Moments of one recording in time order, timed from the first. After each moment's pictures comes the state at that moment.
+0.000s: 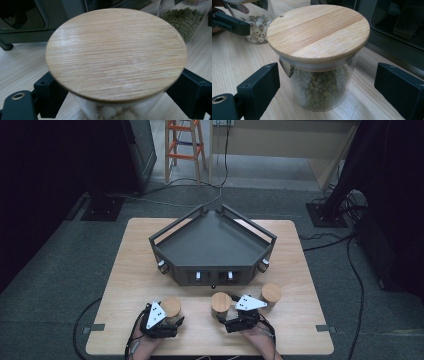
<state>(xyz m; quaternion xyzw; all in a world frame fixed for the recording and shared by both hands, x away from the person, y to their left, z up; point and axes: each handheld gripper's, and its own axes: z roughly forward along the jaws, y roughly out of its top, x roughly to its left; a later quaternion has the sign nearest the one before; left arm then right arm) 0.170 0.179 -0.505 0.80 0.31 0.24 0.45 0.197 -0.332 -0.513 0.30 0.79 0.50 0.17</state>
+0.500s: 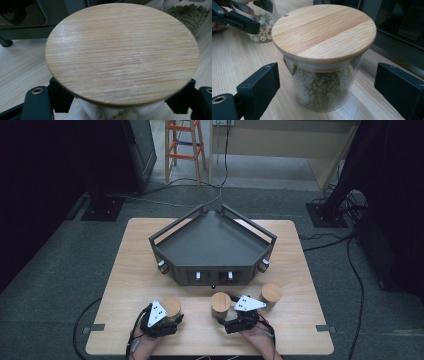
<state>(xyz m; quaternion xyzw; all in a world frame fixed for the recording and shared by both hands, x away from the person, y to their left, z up) 0.175 0.180 -0.502 0.80 0.32 0.23 0.45 0.197 -0.330 -0.513 0.29 0.80 0.50 0.16</state>
